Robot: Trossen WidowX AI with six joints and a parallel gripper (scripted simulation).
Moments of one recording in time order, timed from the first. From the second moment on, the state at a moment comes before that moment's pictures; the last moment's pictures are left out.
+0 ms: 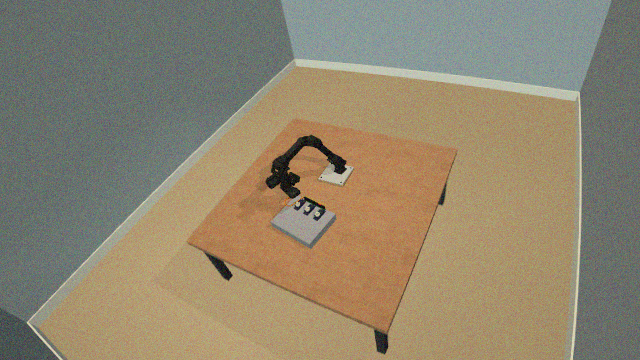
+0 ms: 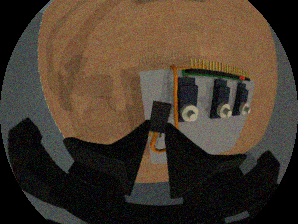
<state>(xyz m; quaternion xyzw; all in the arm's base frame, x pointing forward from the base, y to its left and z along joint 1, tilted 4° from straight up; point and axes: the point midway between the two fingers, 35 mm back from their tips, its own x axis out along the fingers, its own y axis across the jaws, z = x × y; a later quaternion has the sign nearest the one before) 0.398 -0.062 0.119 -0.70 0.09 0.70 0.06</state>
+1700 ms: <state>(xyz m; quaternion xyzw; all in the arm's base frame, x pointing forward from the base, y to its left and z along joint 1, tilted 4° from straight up) 0.339 0.040 0.125 -0.48 0.54 0.47 0.51</state>
